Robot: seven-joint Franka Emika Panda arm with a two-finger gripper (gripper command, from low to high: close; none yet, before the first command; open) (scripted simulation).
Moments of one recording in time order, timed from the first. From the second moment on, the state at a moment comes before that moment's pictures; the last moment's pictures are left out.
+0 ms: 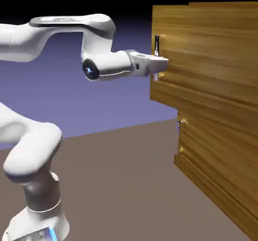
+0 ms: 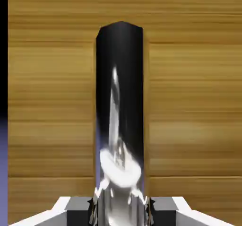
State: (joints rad) arm -0.39 -0.95 0.49 -2.62 2.23 2.62 -1.09
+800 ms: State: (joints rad) arm -0.31 -1.30 -0.35 -2.86 1.24 1.97 -0.79
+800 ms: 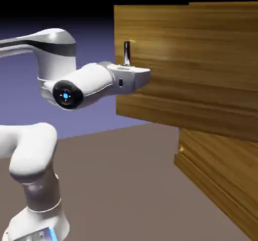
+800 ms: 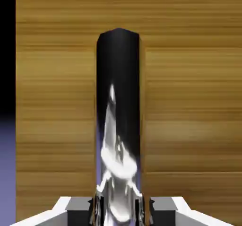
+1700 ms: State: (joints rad) arm 0.22 -1.27 -1.10 -2.31 0.52 1.42 -0.63
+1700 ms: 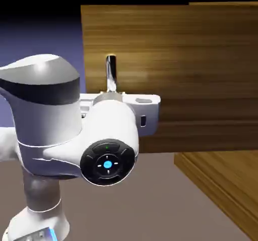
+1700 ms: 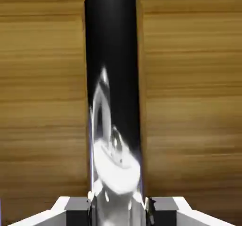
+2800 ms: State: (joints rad) arm 0.93 -1.76 -1.00 -1.66 0.18 1.09 -0.12
